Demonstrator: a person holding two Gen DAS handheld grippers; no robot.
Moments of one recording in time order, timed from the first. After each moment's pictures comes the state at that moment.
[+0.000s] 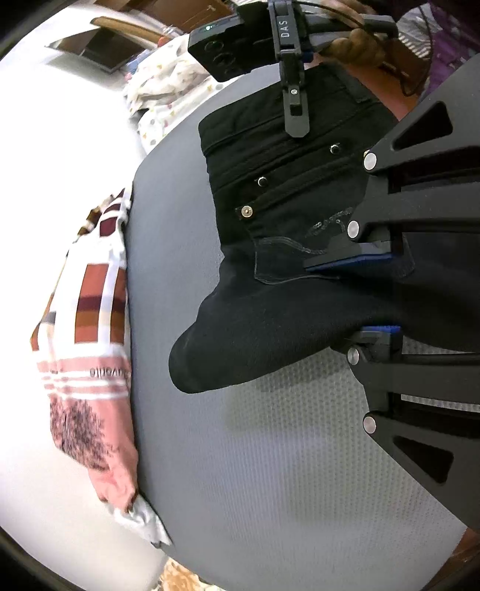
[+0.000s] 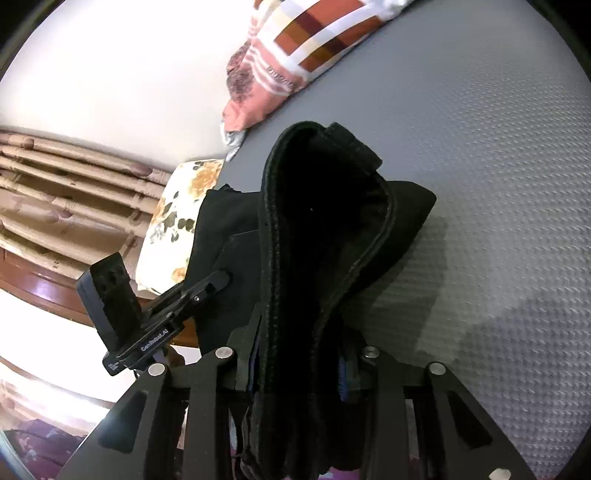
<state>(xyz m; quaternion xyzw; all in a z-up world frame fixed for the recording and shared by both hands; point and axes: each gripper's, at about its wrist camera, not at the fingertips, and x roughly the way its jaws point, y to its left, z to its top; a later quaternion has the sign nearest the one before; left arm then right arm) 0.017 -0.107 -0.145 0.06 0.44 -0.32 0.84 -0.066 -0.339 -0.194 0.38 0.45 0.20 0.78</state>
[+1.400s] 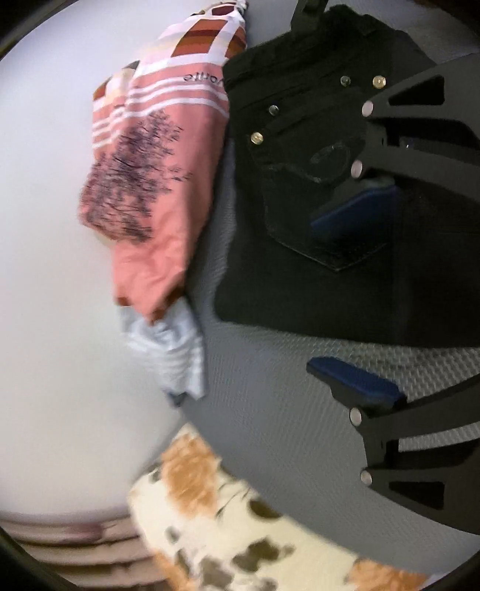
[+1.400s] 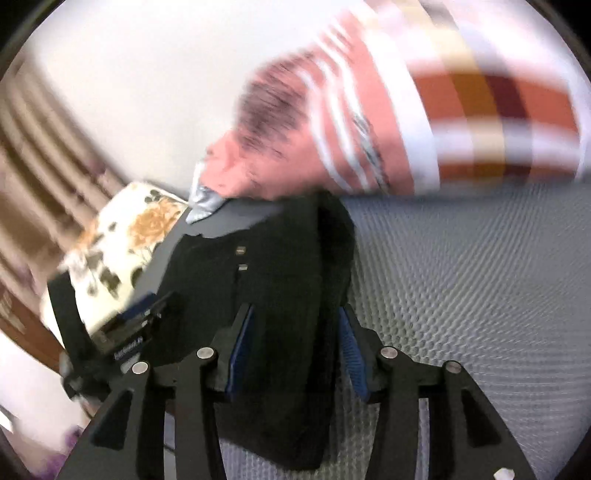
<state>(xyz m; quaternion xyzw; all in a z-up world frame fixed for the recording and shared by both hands) 0.252 0.048 -0.195 0.04 0.33 -0.06 0.94 0.184 -0.210 -0.163 0.16 0.36 0.11 0.92</state>
